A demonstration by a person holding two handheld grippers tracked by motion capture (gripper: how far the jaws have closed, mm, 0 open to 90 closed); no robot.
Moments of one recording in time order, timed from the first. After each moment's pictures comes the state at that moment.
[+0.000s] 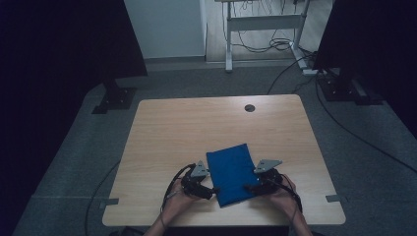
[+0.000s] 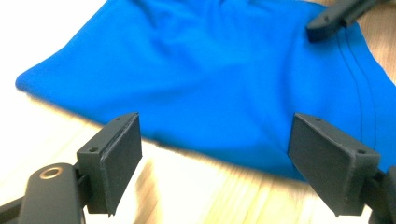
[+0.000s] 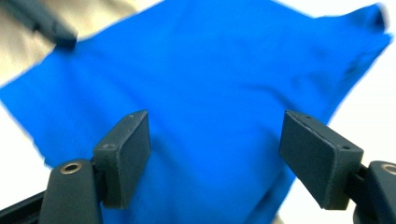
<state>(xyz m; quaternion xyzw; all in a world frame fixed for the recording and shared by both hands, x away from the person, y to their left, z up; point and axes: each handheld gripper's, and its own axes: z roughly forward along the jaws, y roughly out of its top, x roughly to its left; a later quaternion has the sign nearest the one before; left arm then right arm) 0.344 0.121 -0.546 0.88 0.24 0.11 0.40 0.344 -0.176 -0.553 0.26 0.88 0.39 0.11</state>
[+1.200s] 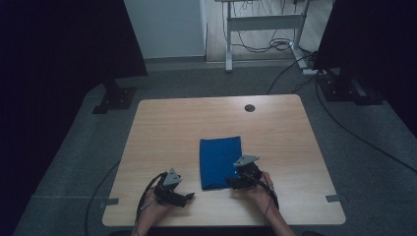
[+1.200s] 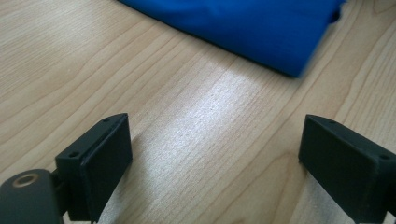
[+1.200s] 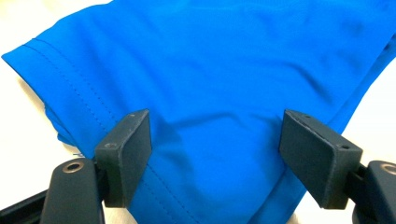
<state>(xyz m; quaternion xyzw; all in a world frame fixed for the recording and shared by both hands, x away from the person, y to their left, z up) 0.322 0.201 -0.556 0.87 0.30 0.14 0.37 0.366 -0.110 -0.555 0.34 0.85 0.37 0.15</state>
